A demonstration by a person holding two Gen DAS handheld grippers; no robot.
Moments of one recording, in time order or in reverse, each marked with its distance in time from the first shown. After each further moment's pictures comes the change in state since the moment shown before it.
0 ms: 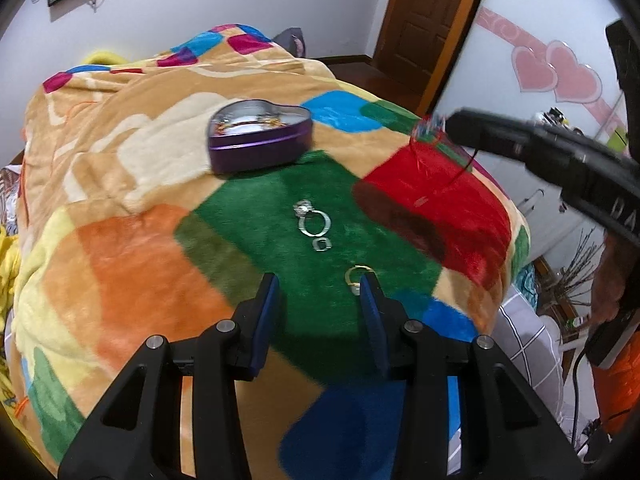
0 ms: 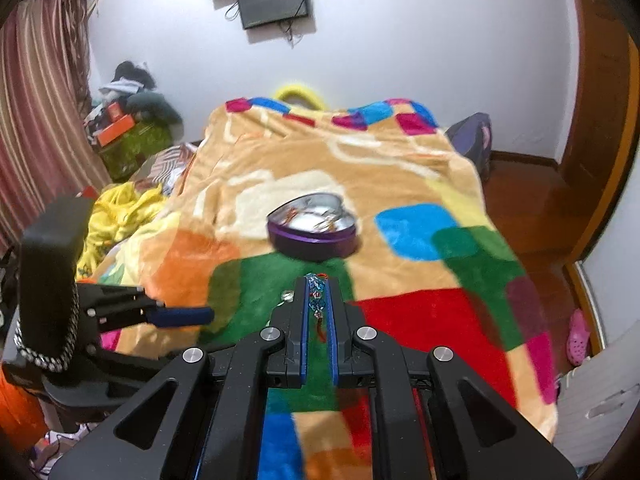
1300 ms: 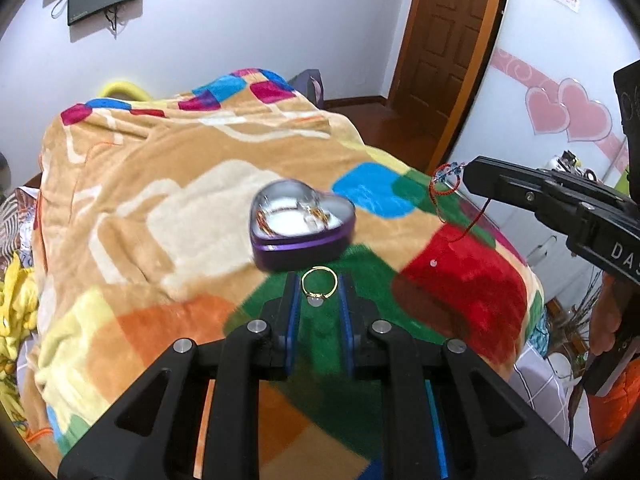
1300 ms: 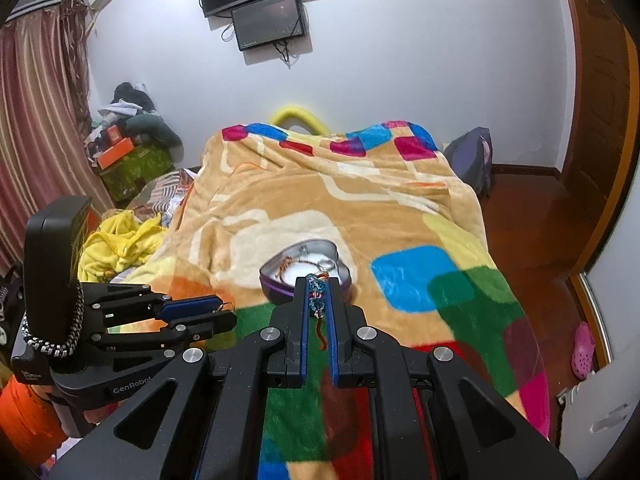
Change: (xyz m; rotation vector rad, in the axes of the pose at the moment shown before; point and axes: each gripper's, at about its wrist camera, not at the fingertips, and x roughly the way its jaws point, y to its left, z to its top) left arm -0.018 0.035 0.052 -0.030 -0.157 0.053; right arm 0.012 -0.008 0.041 0.020 -0.062 0.032
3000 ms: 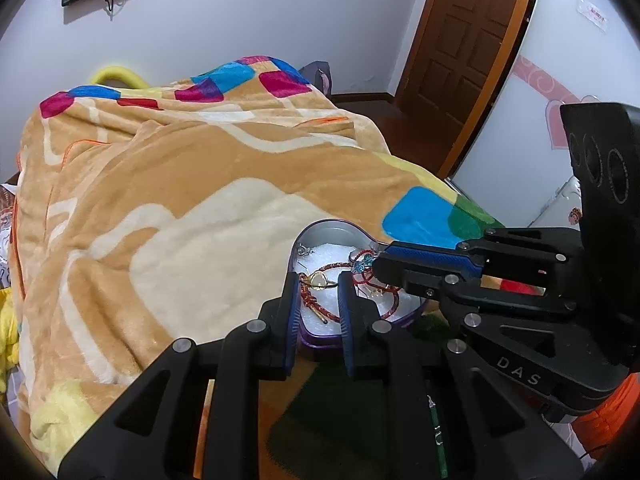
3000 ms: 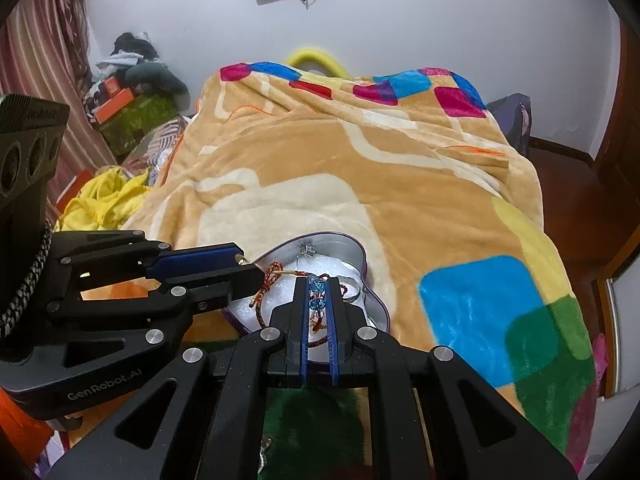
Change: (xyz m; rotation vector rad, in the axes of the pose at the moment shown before) left arm 0.079 0.050 0.045 -0.038 0.040 -0.033; right arm 0.126 -0.002 0.016 -0.060 0.208 0.058
